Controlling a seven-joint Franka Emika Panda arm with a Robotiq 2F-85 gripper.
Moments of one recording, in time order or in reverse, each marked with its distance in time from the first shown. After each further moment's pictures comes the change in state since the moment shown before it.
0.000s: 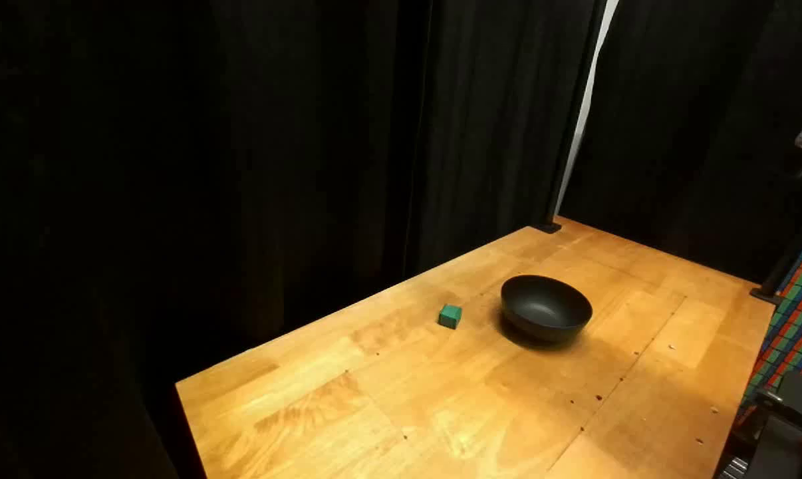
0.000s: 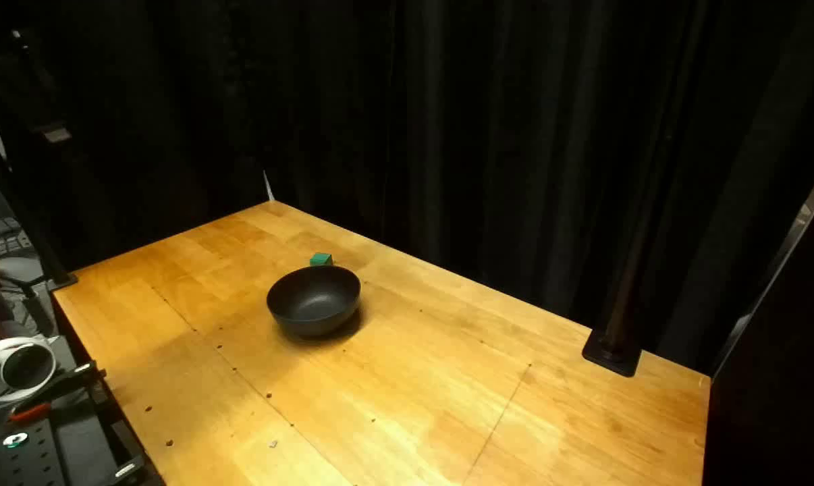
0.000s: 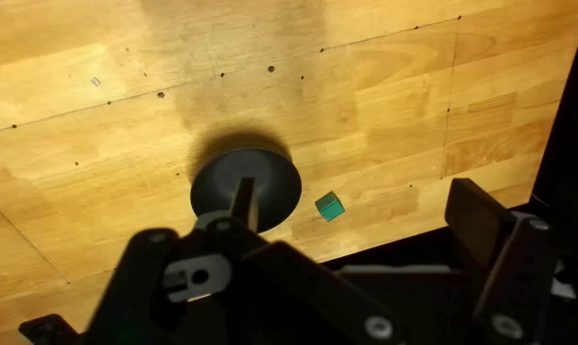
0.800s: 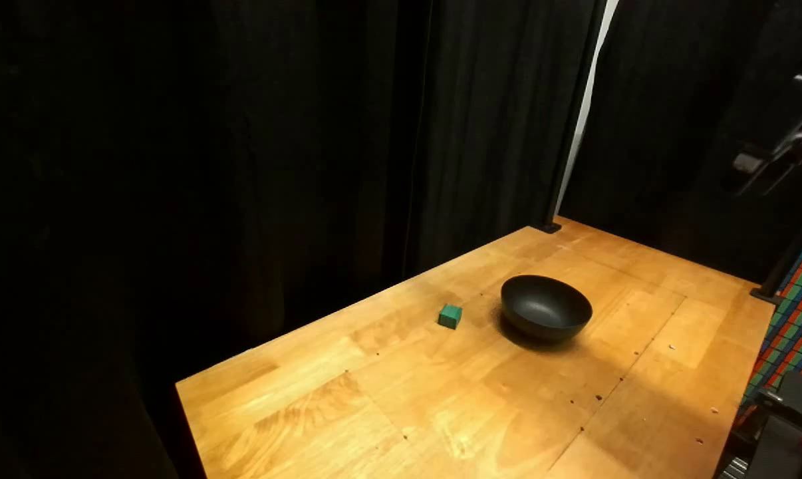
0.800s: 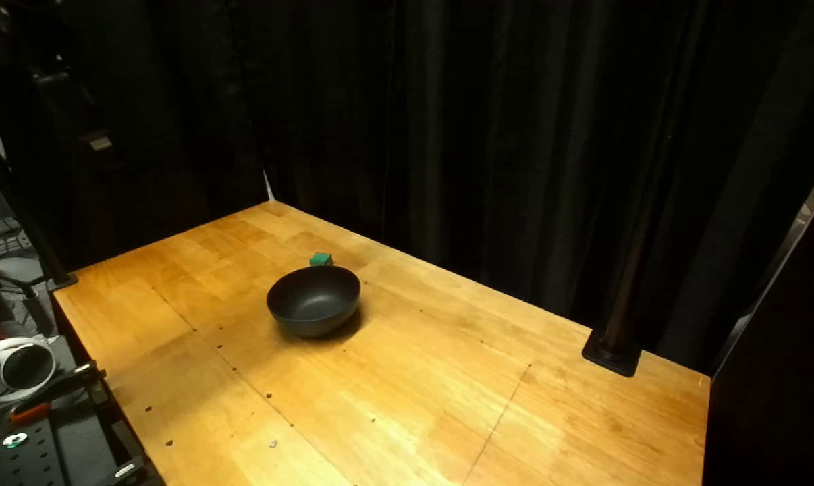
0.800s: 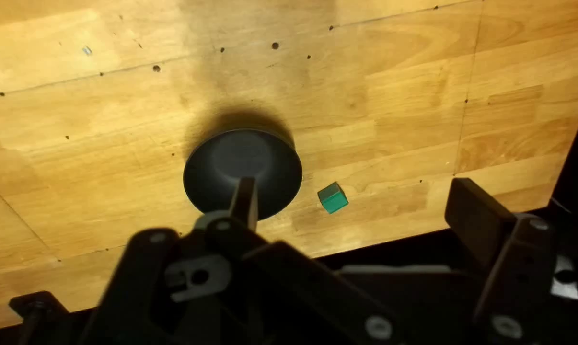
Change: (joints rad) arm 0.008 0.134 0.090 0.005 0.000 0.152 0.017
